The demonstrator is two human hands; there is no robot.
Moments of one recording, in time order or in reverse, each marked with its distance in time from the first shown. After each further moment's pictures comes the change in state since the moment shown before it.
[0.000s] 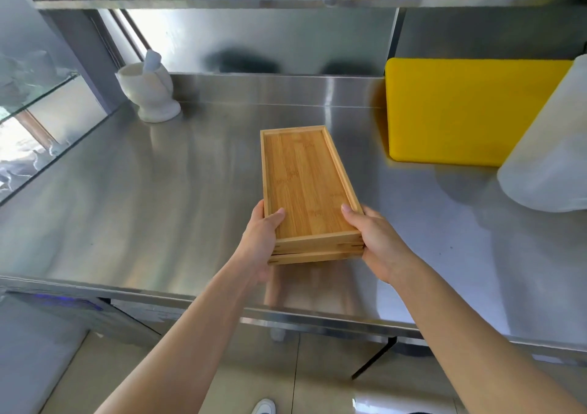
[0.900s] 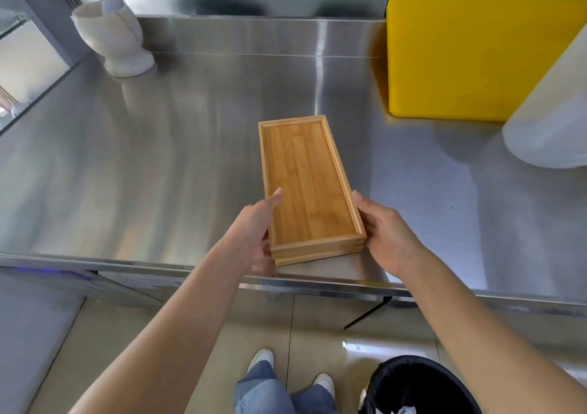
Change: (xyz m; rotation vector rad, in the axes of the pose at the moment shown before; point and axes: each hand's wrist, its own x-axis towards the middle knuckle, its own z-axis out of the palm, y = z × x) left_hand 0.019 -0.033 -0.005 0.039 0.014 -0.382; right_hand -0.004 0.052 -0.026 0.166 0.022 0.139
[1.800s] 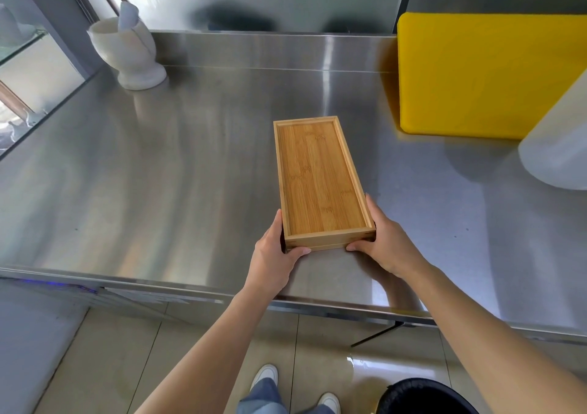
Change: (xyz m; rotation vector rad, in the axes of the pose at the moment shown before) left_hand 0.027 -0.041 0.000 0.534 0.070 0.760; right_hand 0.056 0.017 -0.020 -0.988 0.040 -0.307
